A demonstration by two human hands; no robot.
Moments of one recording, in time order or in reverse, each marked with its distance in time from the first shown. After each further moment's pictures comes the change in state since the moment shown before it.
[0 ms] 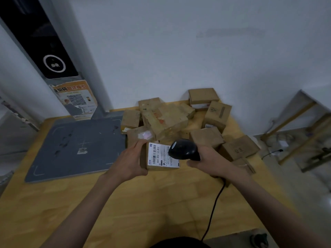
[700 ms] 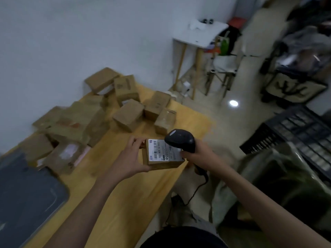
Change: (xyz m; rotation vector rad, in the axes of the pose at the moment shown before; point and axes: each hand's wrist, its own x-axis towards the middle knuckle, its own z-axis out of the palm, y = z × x) left_hand 0.006 0.110 0.096 -0.043 -0.488 0.566; right_hand -0.200 0.027 0.090 0.460 0.606 0.690
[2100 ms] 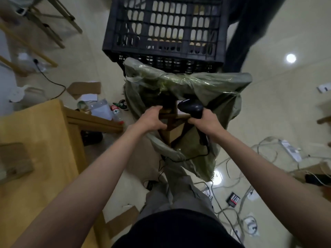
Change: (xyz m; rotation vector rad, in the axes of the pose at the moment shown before) left_hand 0.141 0.309 0.420 0.379 -0.941 0.335; right_hand -0.223 0.348 -0.117 0.516 0.708 0.973
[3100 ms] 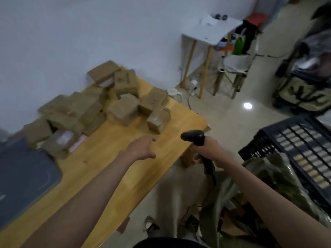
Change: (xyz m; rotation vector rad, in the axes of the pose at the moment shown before) left_hand -0.367 -0.246 -0.032 -0.268 0.597 -0.661; right_hand -0.170 -0.249 0.226 -0.598 -0.688 -0.704
